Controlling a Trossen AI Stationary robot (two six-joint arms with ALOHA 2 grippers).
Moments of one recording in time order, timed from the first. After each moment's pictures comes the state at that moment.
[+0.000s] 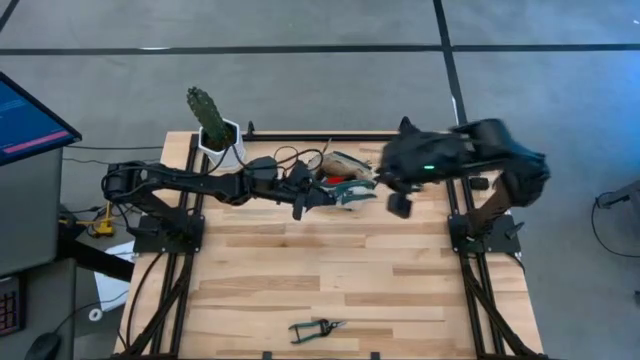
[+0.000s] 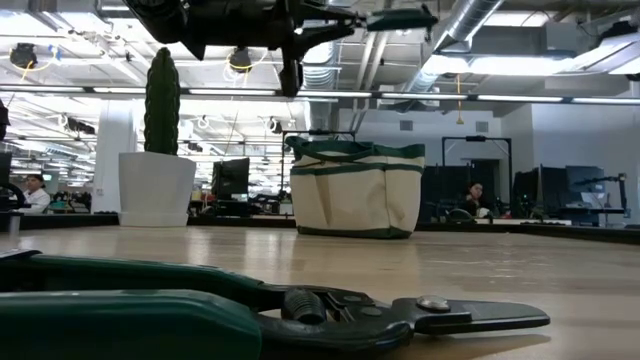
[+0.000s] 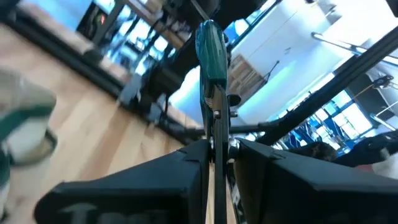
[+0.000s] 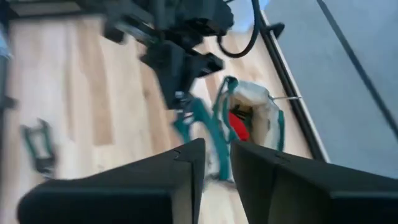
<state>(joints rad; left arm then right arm) 0.14 1.50 0.85 0.59 0.28 -0.71 0.15 1.66 2.35 -1.57 0.34 0.23</state>
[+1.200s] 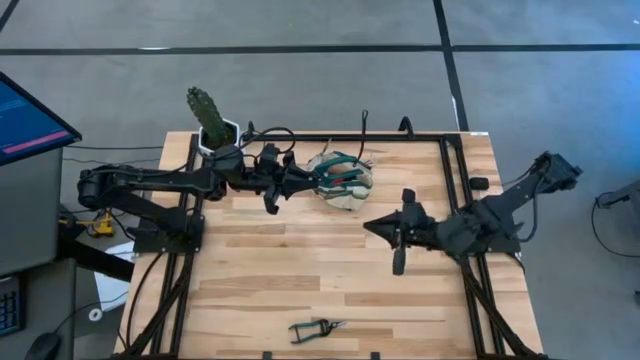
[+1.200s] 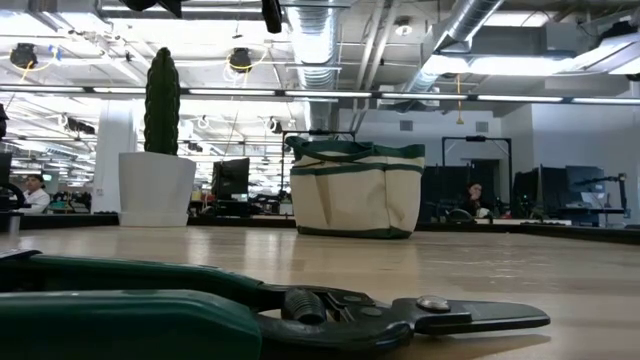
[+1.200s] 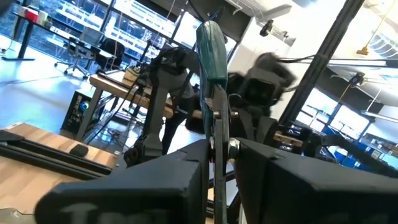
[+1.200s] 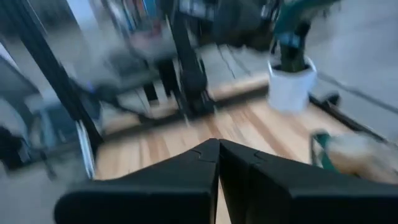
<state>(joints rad) 0.14 1.27 0.86 0.62 0.24 -0.50 0.56 1.18 1.09 -0.20 0.75 0.40</state>
